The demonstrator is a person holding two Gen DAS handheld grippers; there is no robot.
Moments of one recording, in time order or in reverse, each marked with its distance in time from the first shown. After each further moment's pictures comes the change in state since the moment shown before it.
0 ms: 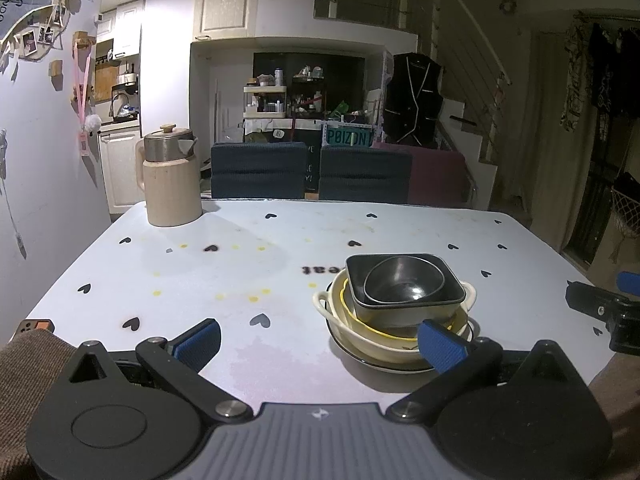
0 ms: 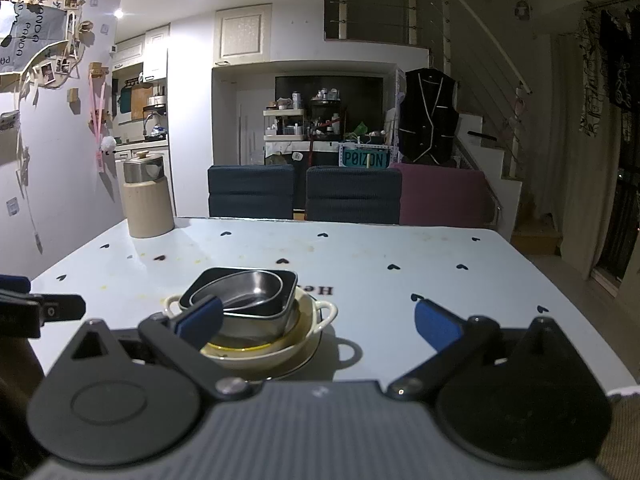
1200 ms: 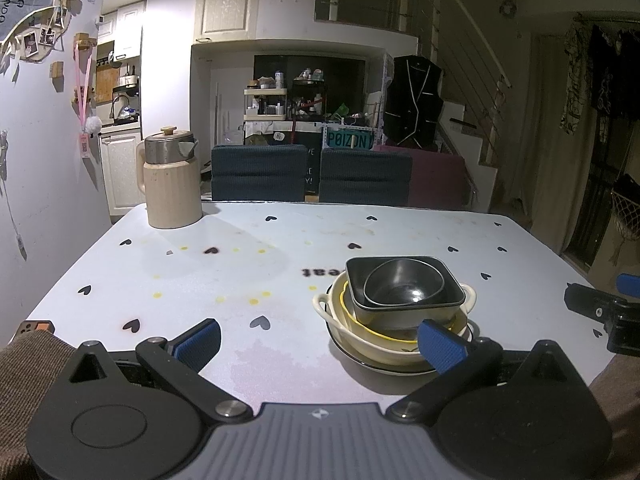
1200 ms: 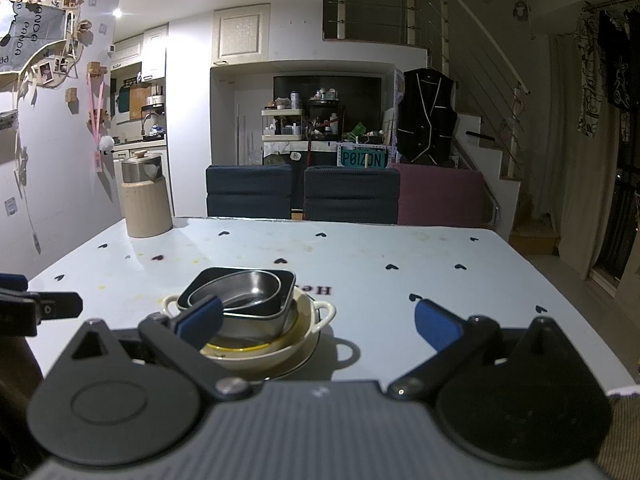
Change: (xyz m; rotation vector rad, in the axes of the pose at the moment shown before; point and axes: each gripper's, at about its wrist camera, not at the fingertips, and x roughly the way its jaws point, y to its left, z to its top) left arm -0.001 -0.001 0.001 0.001 -0.005 0.000; right arm 0.000 0.004 -0.002 0.002 0.000 -0.005
